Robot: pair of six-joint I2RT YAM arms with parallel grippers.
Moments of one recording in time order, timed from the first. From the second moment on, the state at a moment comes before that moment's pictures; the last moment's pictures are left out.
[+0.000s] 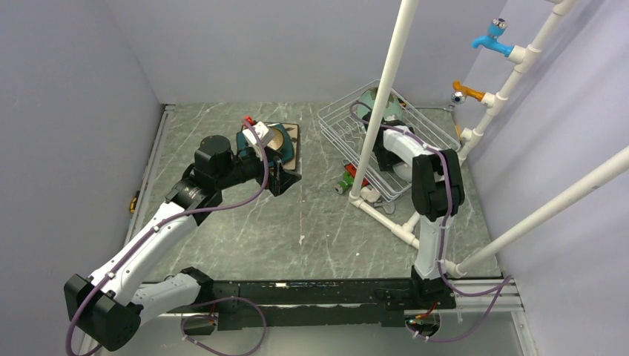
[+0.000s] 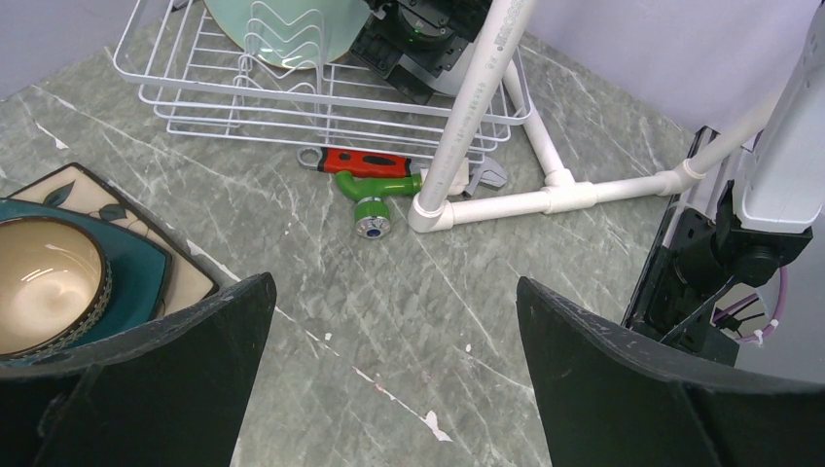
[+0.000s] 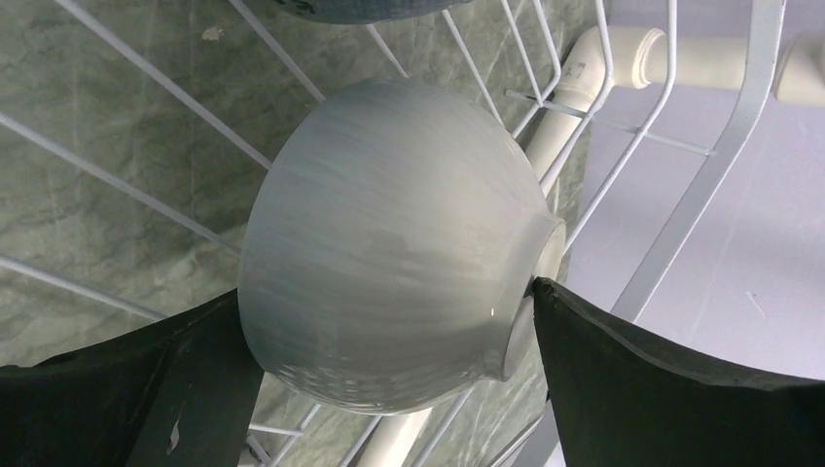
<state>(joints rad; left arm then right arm) -0.52 1.04 0.97 -0.13 0.48 -0.09 0.26 2.05 1.55 -0.82 0.78 0.10</state>
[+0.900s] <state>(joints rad) -0.52 1.05 0.97 -0.13 0.48 -0.09 0.23 1.95 1.51 -0.79 0.62 0.08</state>
